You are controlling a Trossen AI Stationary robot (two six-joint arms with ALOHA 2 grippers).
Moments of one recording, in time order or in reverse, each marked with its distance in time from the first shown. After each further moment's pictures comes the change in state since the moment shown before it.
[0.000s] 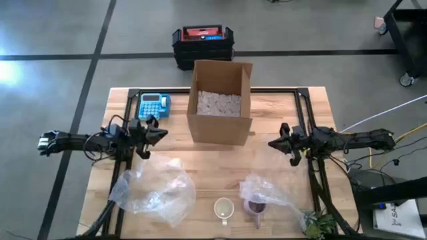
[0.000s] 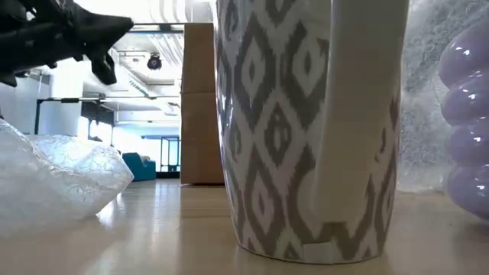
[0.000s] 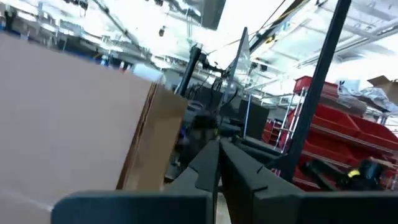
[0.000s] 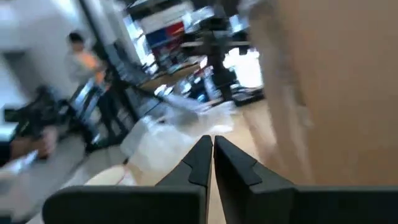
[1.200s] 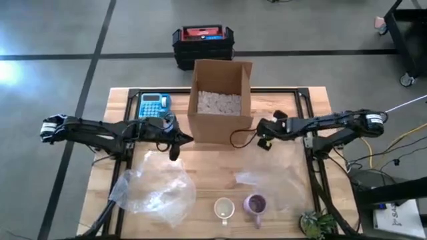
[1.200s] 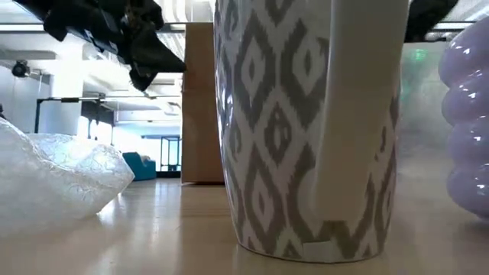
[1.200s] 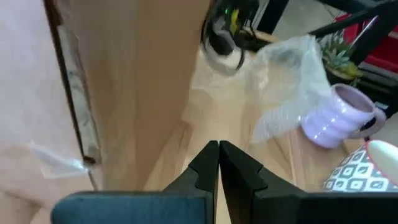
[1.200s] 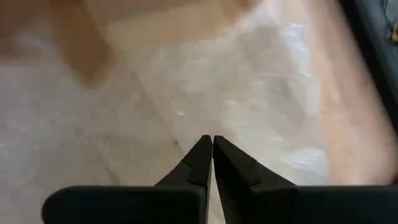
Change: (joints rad) left arm -0.003 0.593 0.564 -0.666 0.003 0.054; right arm -0.212 1.111 0.546 -0.723 0.519 -0.086
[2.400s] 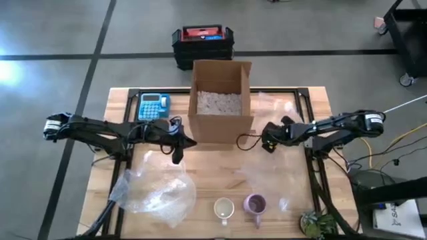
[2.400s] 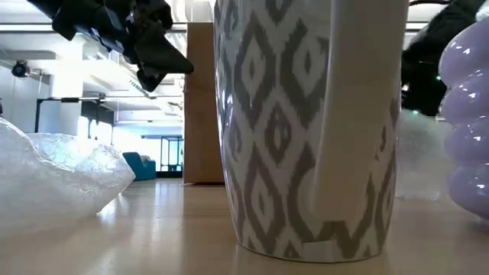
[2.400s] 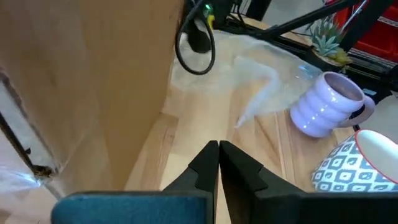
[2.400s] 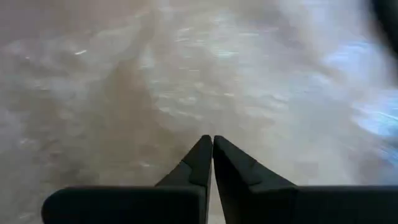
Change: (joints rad) left arm -0.032 0.068 0.034 -0.002 0.034 0.001; right arm -0.039 0.034 -0.191 0.176 0.115 0.112
